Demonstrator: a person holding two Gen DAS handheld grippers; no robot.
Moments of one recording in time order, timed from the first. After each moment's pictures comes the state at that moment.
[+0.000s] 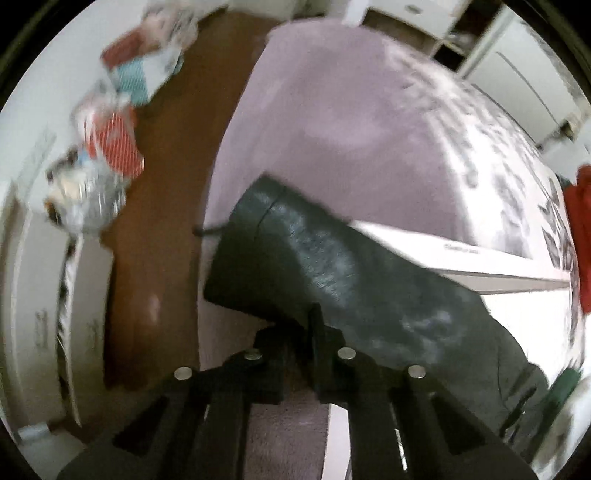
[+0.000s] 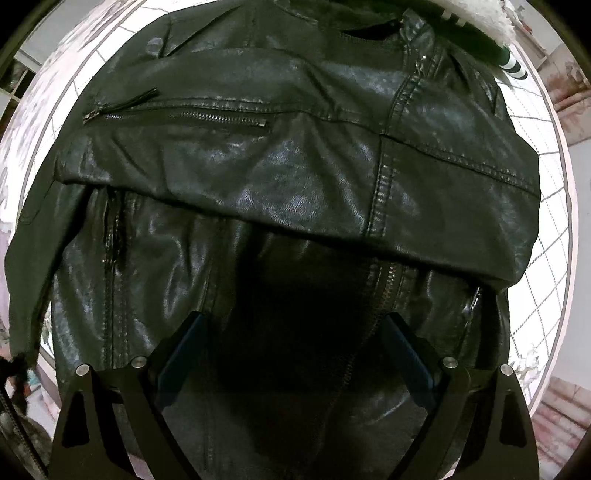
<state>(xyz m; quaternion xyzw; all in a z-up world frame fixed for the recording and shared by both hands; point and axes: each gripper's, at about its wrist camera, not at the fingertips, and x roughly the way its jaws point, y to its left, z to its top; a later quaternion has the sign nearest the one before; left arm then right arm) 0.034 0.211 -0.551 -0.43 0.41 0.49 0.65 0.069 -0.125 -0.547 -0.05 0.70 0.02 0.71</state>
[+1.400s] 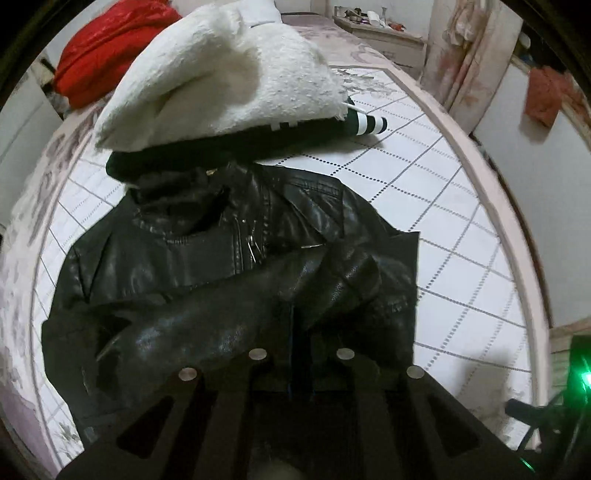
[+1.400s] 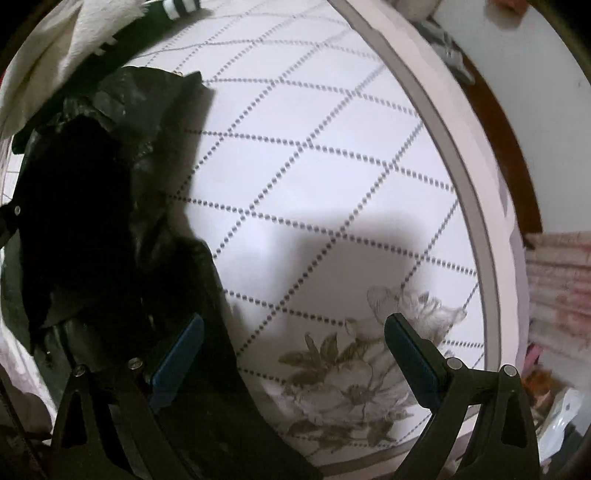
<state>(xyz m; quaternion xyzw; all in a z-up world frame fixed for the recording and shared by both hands) 0.314 -0.280 -0.520 0.08 0.56 -0.15 0.81 0.146 -0.398 -0.510 0.17 0.70 -0.16 0.68</state>
